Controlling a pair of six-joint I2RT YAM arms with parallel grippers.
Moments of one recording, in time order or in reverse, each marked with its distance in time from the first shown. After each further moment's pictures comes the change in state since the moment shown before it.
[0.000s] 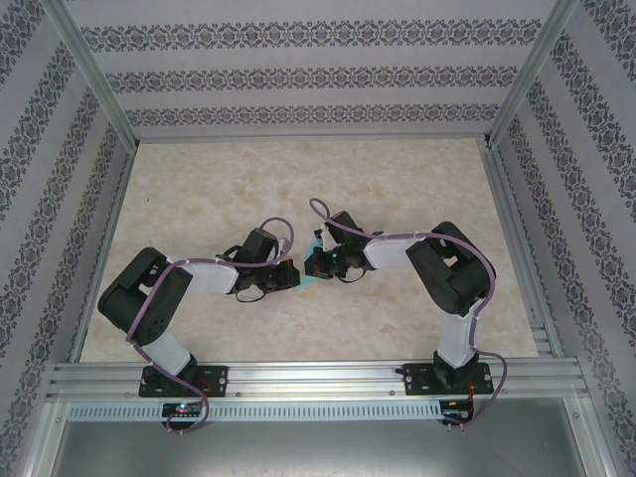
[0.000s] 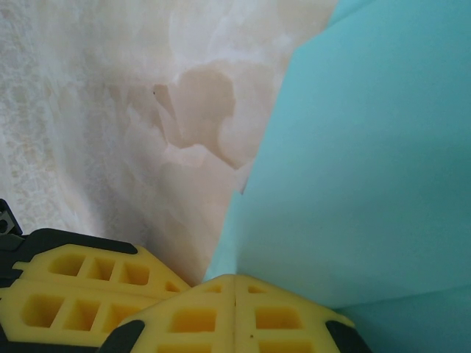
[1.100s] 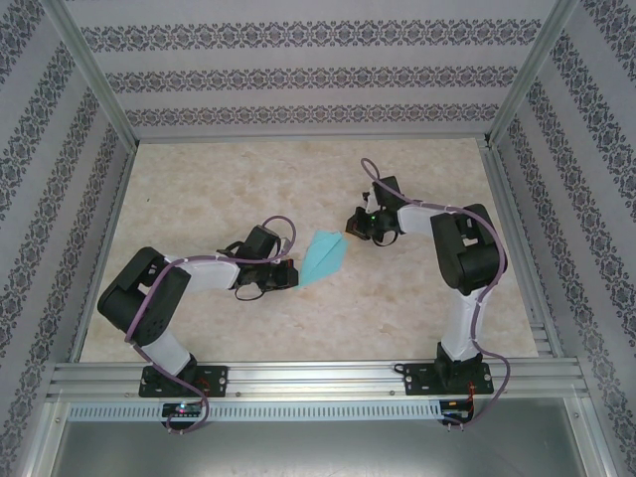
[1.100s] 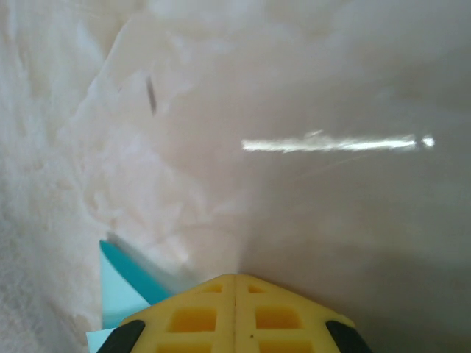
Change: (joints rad) left arm -0.001 -0.002 0.056 -0.142 -0.021 0.063; right arm -0.365 0.081 0.187 -0.157 0.063 -0.111
